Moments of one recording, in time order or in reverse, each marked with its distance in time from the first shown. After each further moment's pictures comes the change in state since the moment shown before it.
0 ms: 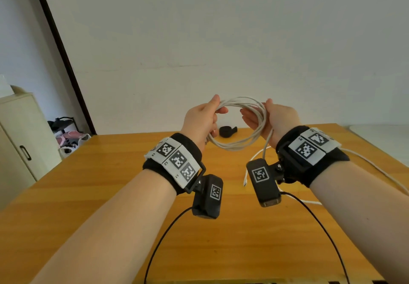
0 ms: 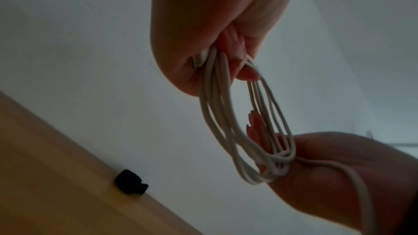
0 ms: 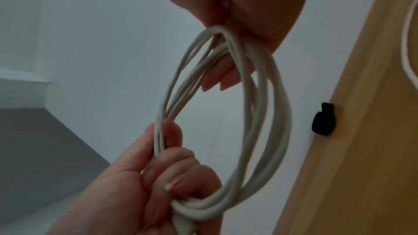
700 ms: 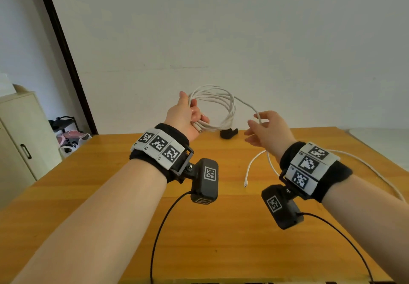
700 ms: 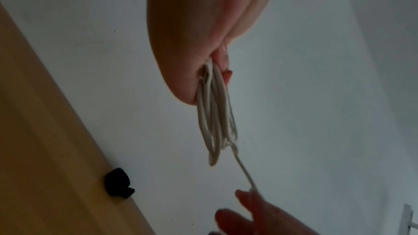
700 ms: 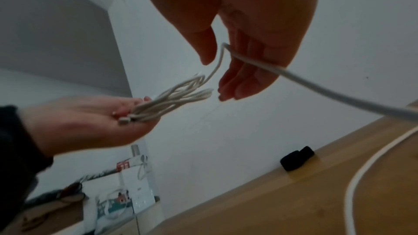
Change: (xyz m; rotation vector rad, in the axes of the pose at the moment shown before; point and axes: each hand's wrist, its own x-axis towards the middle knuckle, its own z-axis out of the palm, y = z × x) left_hand 0.020 0.013 -0.028 -0.576 0.096 -0.205; right_hand -0.019 0.015 -0.009 -0.847 -0.052 -0.195
